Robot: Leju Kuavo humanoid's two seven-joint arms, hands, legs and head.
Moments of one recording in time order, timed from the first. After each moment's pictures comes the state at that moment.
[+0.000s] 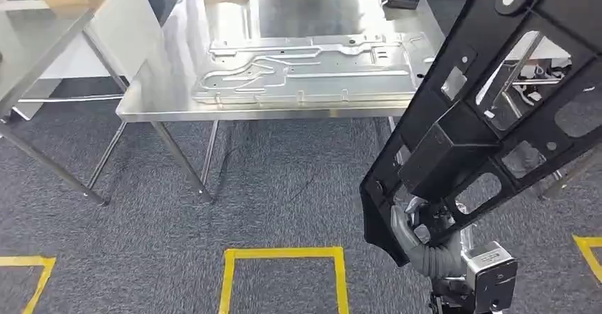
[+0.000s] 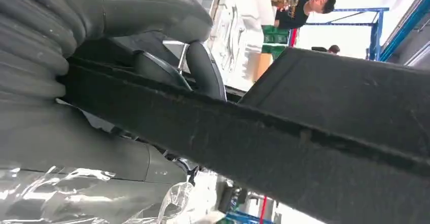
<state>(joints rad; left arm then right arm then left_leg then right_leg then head) -0.16 -0.07 -1.04 -0.22 0.64 0.21 0.01 -0.24 -0.26 0.60 -2.17 -0.01 -0.47 0.00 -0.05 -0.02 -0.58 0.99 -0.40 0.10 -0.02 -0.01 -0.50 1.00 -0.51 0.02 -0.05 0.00</state>
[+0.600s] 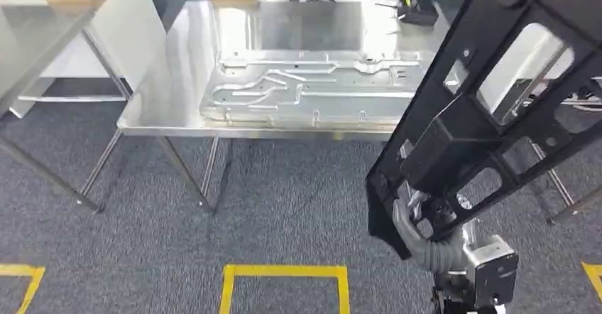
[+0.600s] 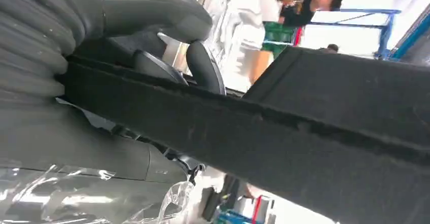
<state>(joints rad) -0.15 -0.09 -1.06 -0.22 0.63 0.22 0.01 -0.28 -0.27 0.59 -2.17 0.01 -0.46 0.04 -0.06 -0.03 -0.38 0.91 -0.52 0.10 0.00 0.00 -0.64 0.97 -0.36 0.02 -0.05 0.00</state>
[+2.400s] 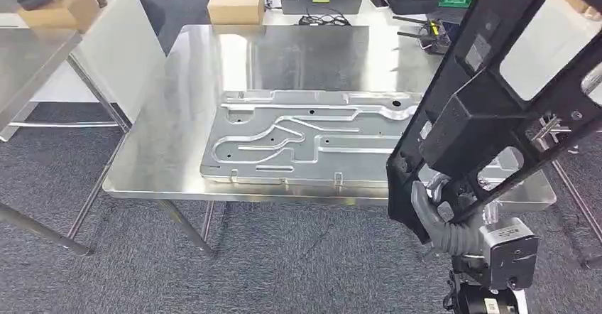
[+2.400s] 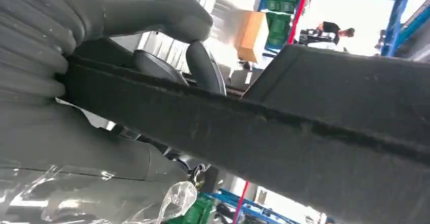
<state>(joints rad) -0.16 -0.08 -1.06 -0.22 0.63 0.21 0.03 -0.34 -0.32 0.55 -2.19 0.06 -0.47 0.11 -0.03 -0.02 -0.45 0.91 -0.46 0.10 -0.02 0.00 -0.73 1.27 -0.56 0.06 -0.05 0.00</state>
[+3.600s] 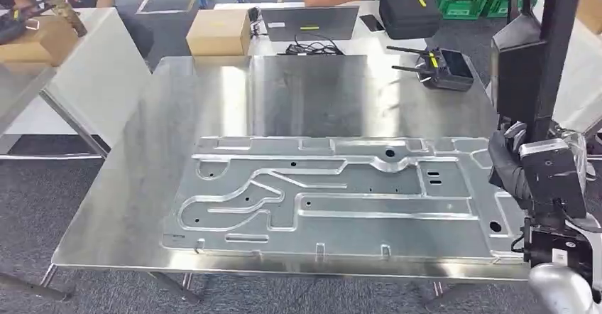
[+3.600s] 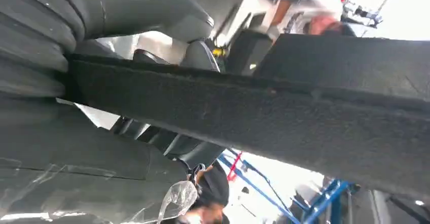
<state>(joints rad) -0.18 -0.08 -1.15 -0.22 0.52 0.15 0.08 -0.63 -0.49 0.42 -2.03 0.25 -0.34 0.38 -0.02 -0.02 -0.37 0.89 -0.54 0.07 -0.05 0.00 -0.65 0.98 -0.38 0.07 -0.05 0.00</state>
